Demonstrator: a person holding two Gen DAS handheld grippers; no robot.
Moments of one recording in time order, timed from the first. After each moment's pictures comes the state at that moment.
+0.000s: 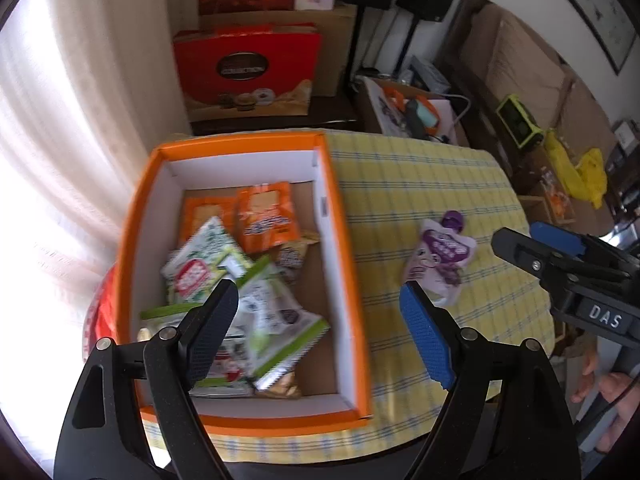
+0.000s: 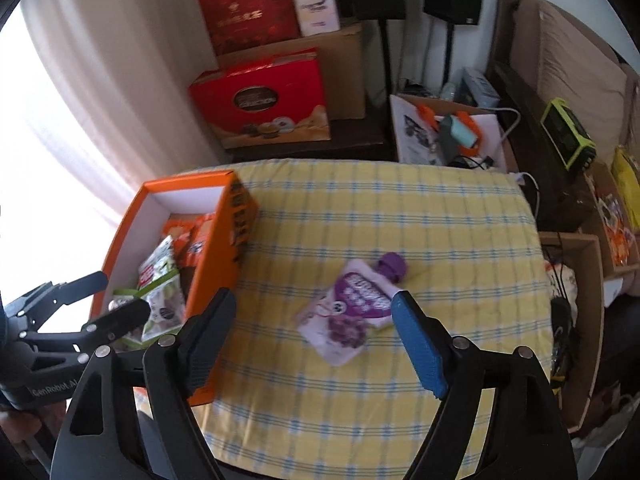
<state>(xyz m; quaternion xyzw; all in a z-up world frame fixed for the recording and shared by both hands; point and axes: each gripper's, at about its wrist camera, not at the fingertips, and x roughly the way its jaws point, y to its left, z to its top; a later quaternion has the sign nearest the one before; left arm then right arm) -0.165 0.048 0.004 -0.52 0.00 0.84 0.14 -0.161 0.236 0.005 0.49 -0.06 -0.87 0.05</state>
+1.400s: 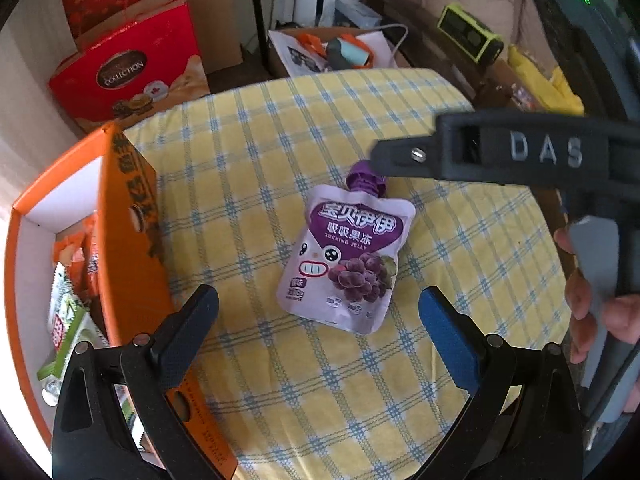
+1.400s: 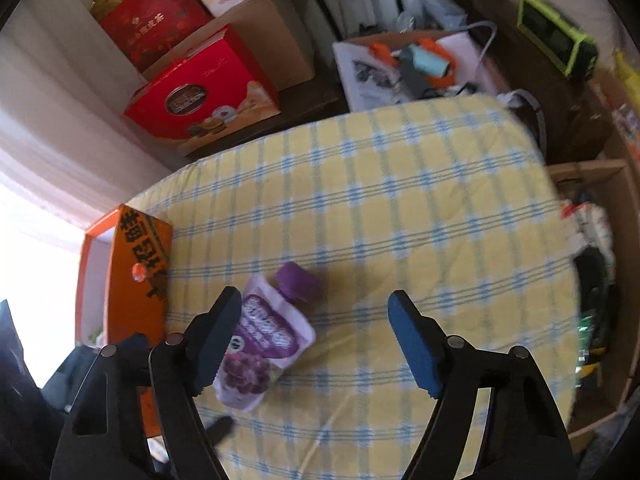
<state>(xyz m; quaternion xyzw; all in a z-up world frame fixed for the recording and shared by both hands) -0.169 0.186 -0.067 -0.55 0.10 0.80 0.21 -0.218 0.328 -0.076 0.54 -0.20 -0.81 0.07</state>
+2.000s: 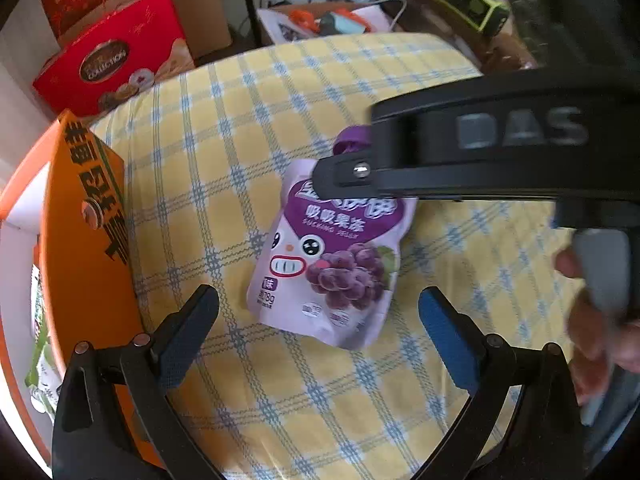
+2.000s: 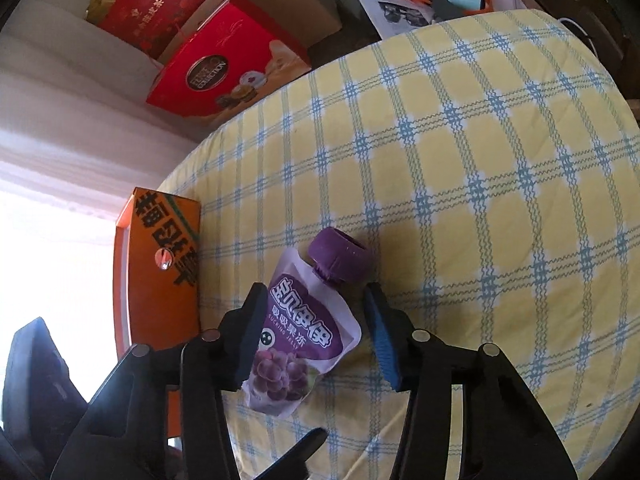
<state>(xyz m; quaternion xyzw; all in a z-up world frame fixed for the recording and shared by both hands) -0.169 0.207 -0.099 -0.58 0.13 0.78 0.20 -0.224 0.326 -0.118 0.58 -0.28 -0.76 0.13</state>
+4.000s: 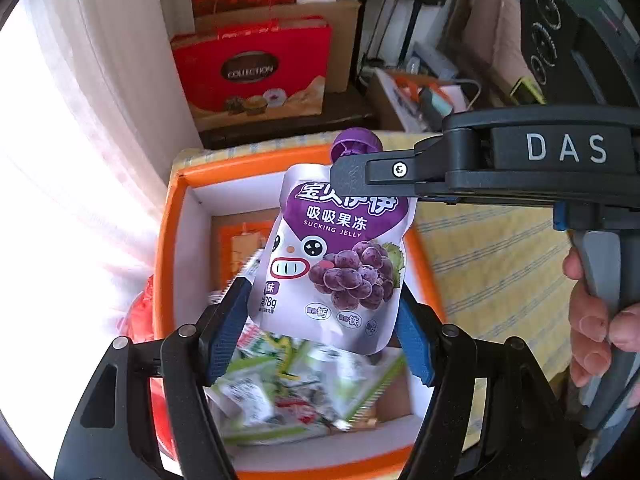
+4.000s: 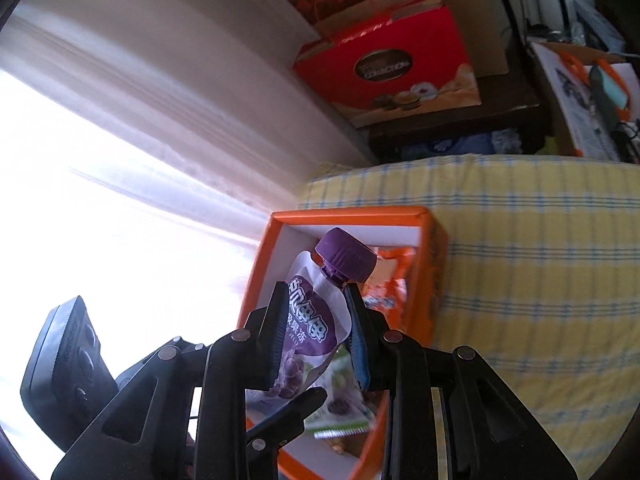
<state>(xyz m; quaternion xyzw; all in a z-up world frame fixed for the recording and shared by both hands) -0.212 0.008 -0.019 -0.53 0.05 0.83 0.14 -0.275 0.134 -0.035 0.53 -0.22 -0.77 0.27</state>
